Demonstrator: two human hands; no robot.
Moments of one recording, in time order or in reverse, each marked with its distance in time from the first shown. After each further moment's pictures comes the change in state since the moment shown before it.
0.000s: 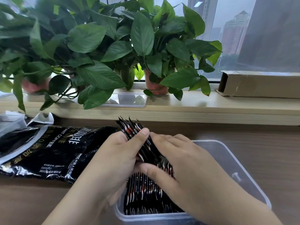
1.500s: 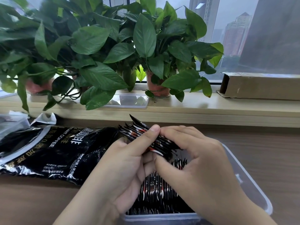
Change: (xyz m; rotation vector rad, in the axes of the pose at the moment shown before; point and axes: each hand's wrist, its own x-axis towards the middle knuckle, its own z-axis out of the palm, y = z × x) left_hand -0.006 0.006 0.011 -0.376 0.013 -0.070; right_hand 0.004 0.004 0.004 0.370 0.494 -0.065
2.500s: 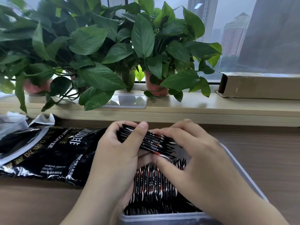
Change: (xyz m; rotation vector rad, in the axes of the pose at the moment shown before) left_hand 0.005 -0.006 0.002 0.073 0.256 0.259; right_hand 0.001 0.006 -0.014 -0.199 -0.234 0.013
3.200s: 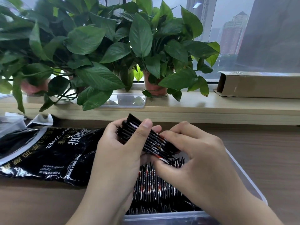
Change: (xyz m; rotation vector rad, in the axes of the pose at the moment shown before) left_hand -0.007 0.001 0.006 0.035 -0.029 0.049; right_hand 0.000 -0.002 0.003 0.035 0.123 -0.002
